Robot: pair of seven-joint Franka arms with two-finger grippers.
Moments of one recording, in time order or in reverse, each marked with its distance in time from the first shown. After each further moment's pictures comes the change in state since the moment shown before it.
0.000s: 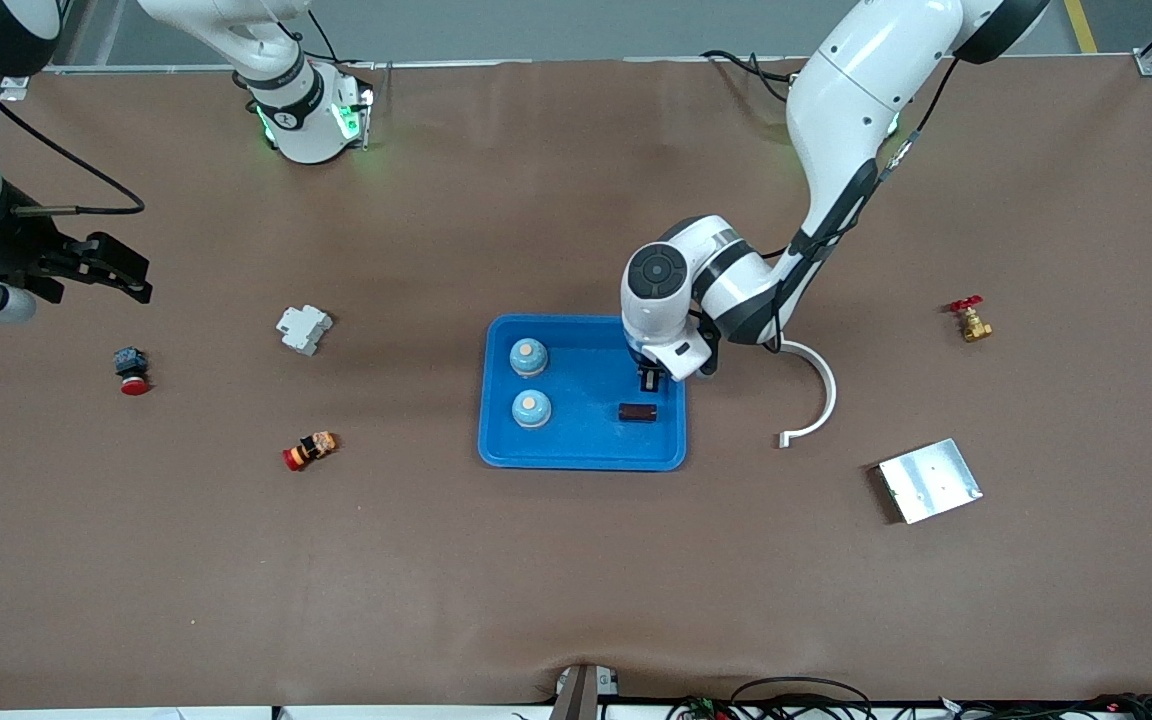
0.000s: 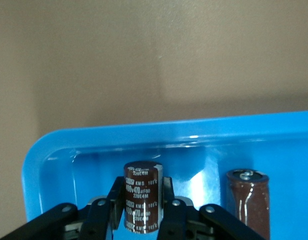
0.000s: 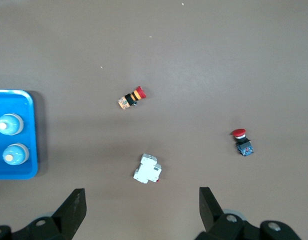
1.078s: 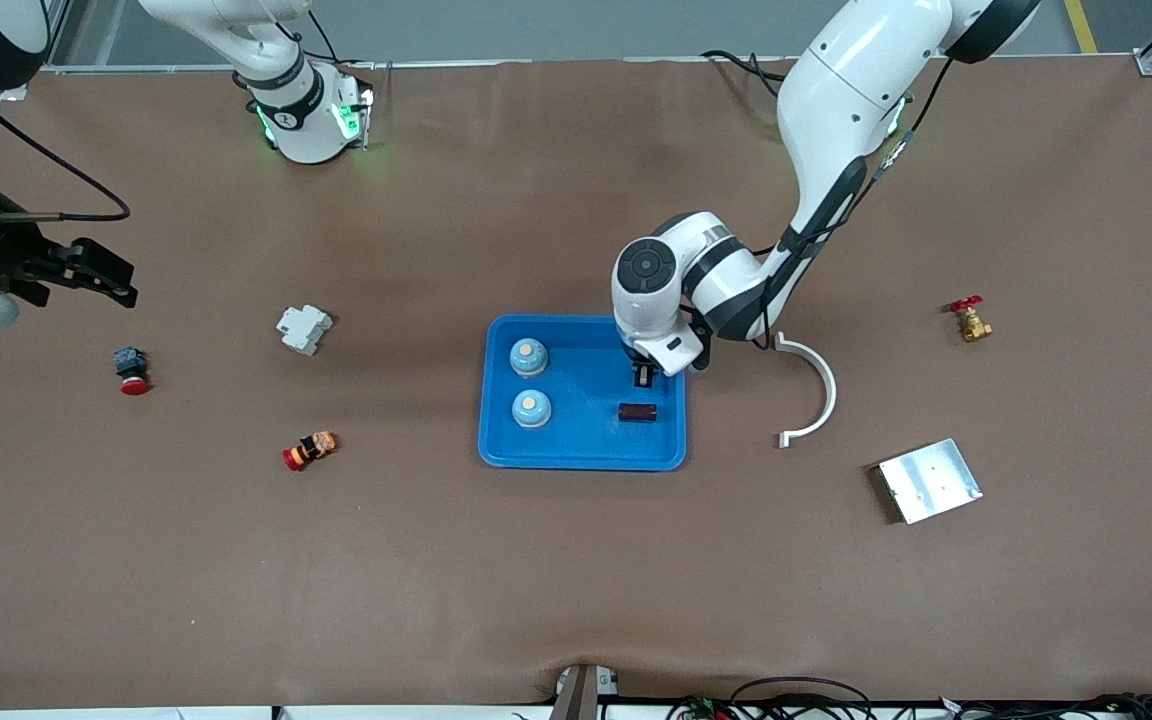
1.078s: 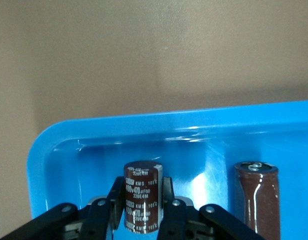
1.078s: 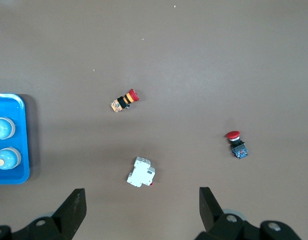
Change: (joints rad) left arm -0.028 0.005 0.017 0.006 0.003 -0.006 -0.011; right arm -0.015 -0.012 -0.010 -0.025 -0.001 0.036 -0.020
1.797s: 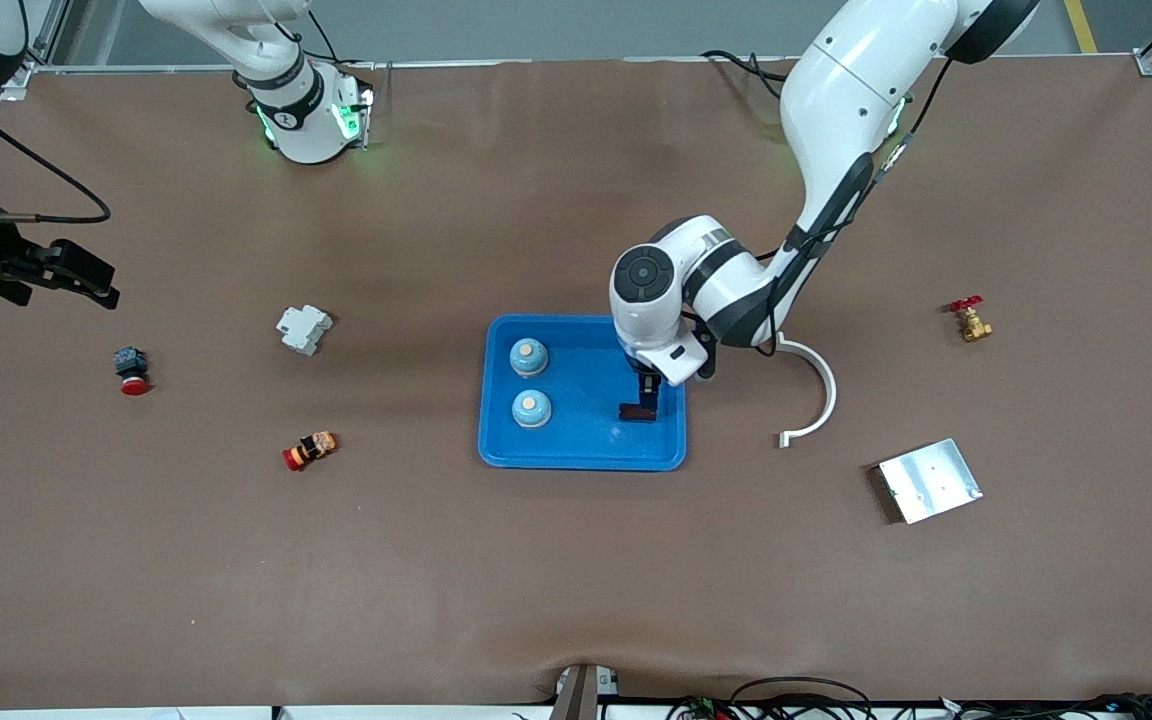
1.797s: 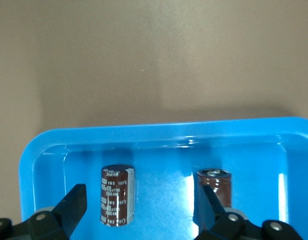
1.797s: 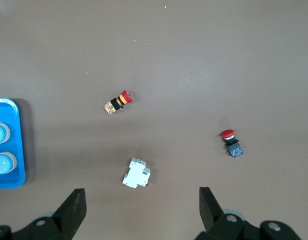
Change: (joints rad) left arm -0.004 0.002 0.010 0.100 0.001 -0.121 0.000; right arm -0.014 -0.002 -0.015 0.000 0.000 -0.002 -0.005
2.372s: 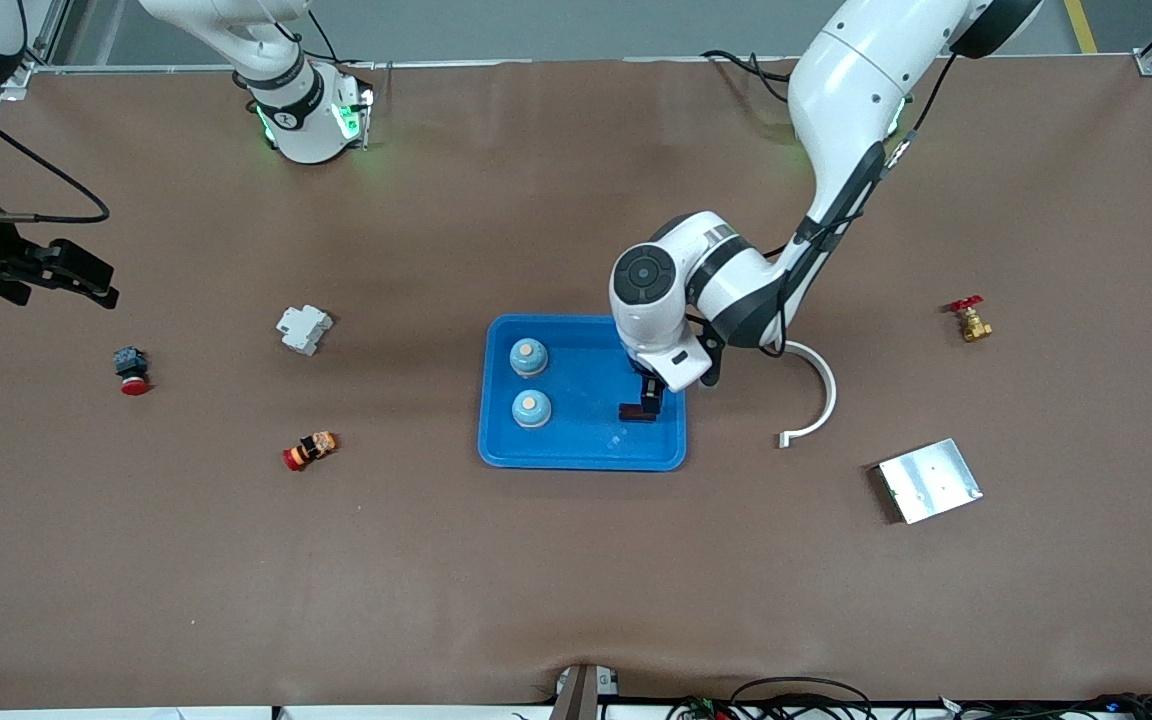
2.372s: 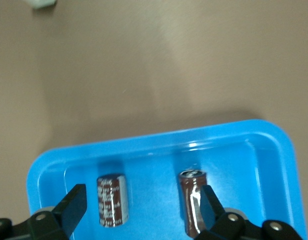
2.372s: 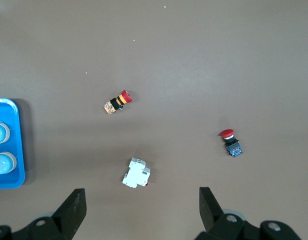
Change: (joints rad) left arm 0.026 -0.031 -0.002 0.037 -0.006 -0.068 0.187; right arm -0.002 0.000 0.000 0.000 0.000 -0.001 0.000
